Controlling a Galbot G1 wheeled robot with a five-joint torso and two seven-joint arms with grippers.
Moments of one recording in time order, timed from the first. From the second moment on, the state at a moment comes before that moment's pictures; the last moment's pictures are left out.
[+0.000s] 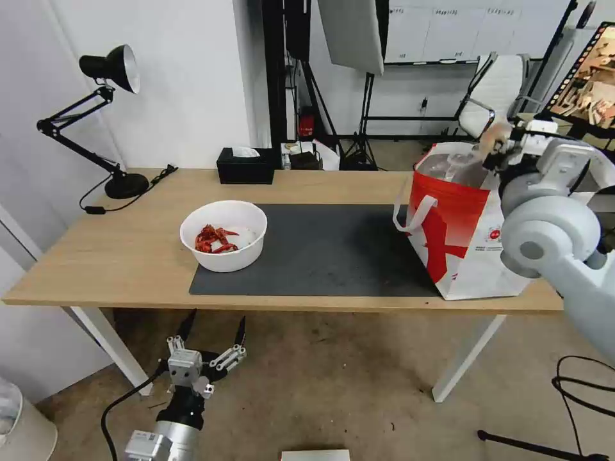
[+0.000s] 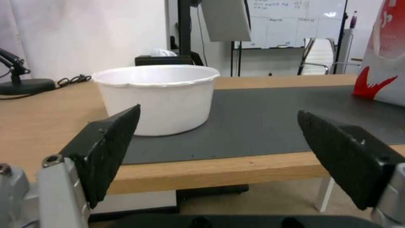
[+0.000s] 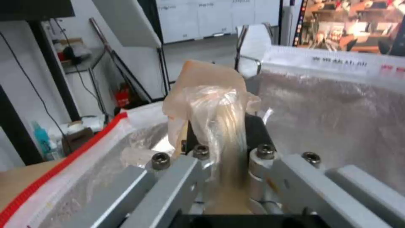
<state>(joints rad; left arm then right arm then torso) 1.83 -1.31 -0.47 -2.22 -0.13 -0.25 -0.05 -0.51 0.59 0.08 2.03 1.28 -0.34 1.00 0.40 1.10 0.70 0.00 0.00</state>
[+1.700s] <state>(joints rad) 1.89 -1.37 -0.52 -2.31 -0.09 -0.30 -0.05 -1.02 0.56 0.26 2.27 1.02 0.12 0.36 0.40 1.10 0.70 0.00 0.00</state>
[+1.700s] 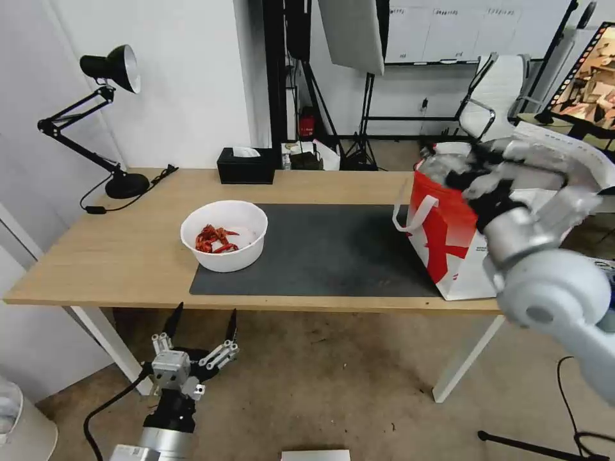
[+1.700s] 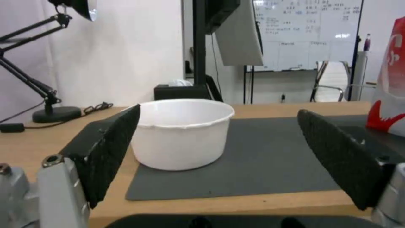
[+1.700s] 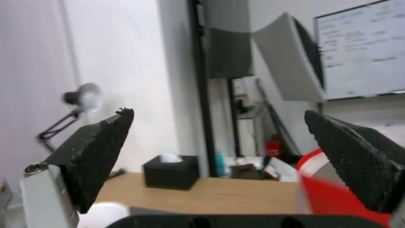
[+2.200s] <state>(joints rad) 1.85 -1.34 -0.51 -2.28 -0.12 -0.29 -0.05 -1.60 0.77 0.44 2.23 0.62 0.27 0.18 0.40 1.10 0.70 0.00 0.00</state>
